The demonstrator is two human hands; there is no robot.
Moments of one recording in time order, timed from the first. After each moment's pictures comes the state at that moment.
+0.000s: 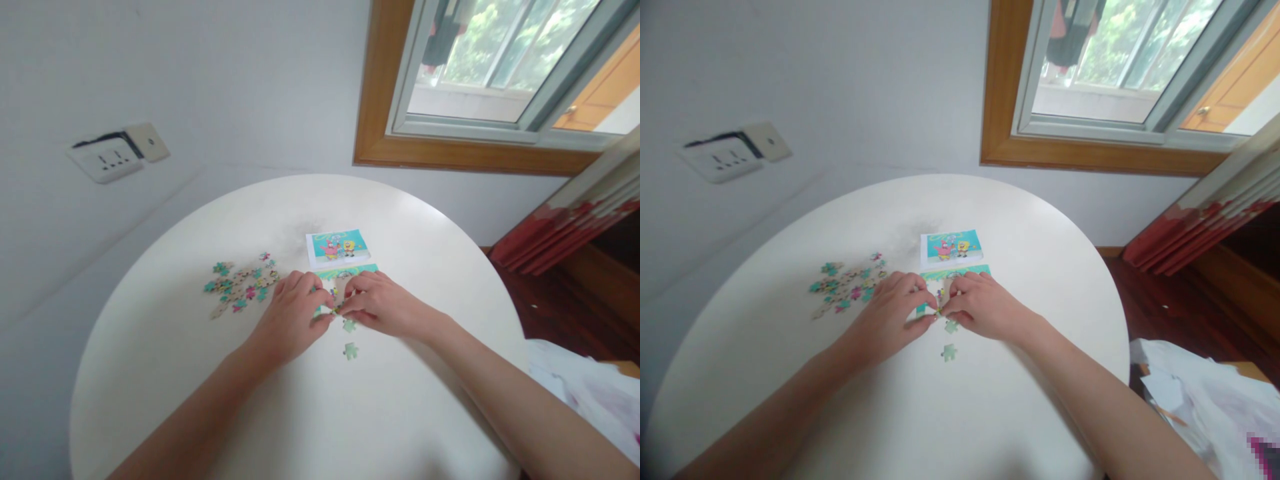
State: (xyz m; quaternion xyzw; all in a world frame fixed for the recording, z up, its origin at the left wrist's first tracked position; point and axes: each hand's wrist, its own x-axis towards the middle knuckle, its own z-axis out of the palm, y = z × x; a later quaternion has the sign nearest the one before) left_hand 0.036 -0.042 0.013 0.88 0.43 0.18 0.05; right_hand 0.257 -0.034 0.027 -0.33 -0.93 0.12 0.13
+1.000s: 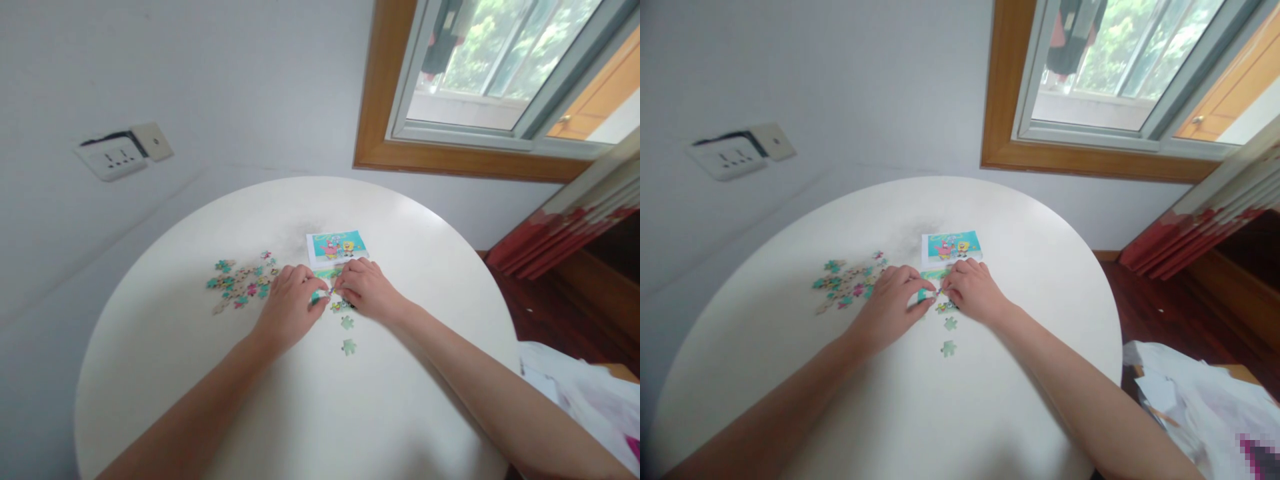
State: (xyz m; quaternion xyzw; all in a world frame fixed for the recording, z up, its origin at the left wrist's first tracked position) left_hand 0.036 -0.030 0.004 0.85 0.48 0.23 0.03; right_hand 0.239 -0.012 0.007 -0.45 -0.87 0.09 0.17
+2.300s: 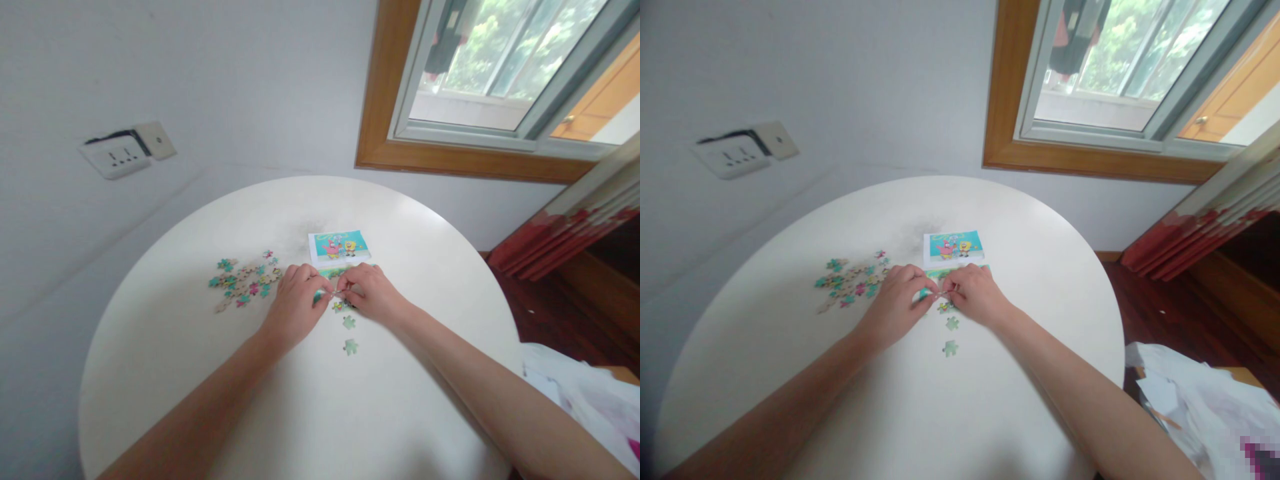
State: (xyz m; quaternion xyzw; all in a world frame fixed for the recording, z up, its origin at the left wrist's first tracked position) left_hand 0.043 -0.029 0.004 0.83 0.48 0.26 0.07; right_hand 0.236 -0.016 0.005 -0.46 -0.84 0.17 0.24
